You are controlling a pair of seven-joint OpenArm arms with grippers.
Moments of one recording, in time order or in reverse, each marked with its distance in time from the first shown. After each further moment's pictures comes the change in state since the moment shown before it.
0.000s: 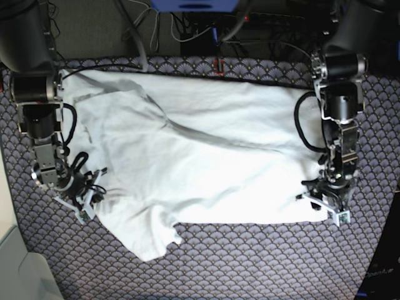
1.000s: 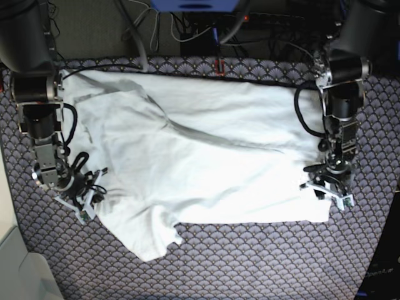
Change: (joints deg) left arm -2.0 -1.1 -3.1 -16.2 -0.4 -1.3 -14.4; right arm 0.0 -0.1 0.0 0.0 0.0 0.0 0.1
